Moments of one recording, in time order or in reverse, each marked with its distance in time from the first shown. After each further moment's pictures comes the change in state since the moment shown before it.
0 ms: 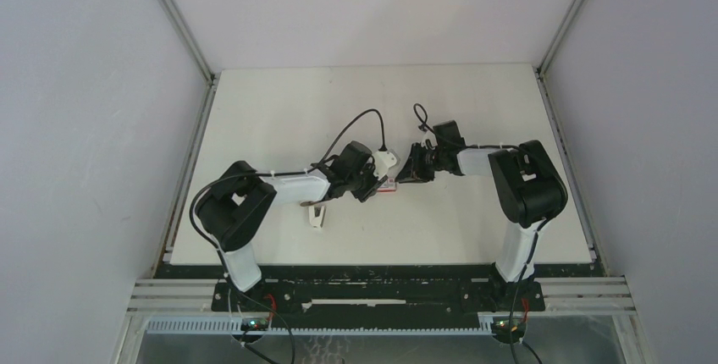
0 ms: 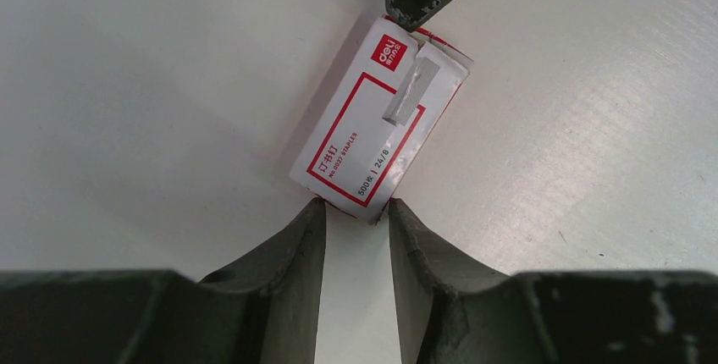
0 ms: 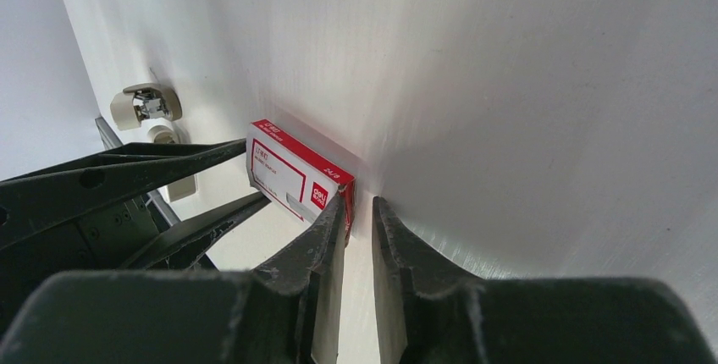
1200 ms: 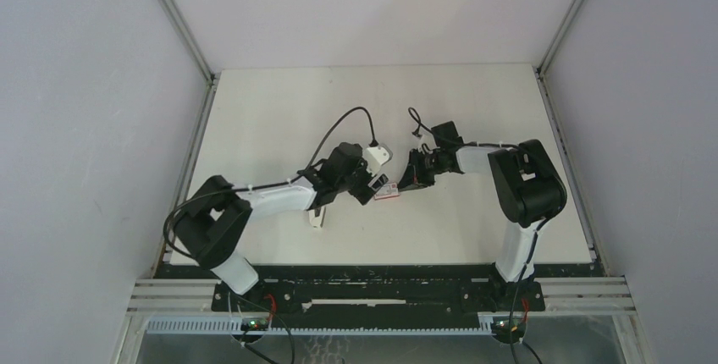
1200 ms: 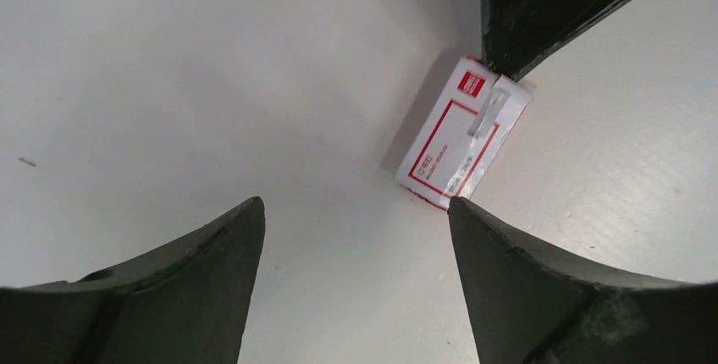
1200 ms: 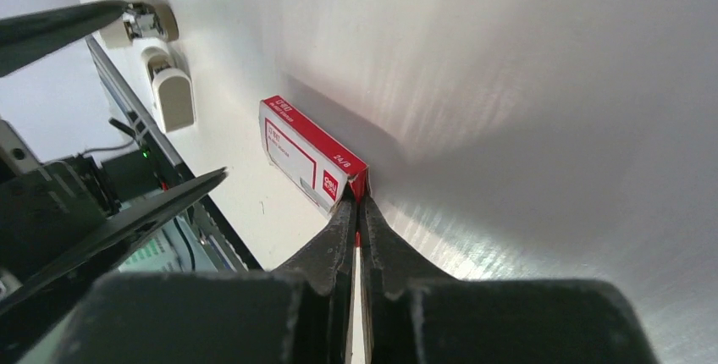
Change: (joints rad) left arm -0.014 -0.146 -0.087 0.075 -0.108 -0.018; right arm 0.005 0.005 0.023 -0.148 -0.112 -0.116
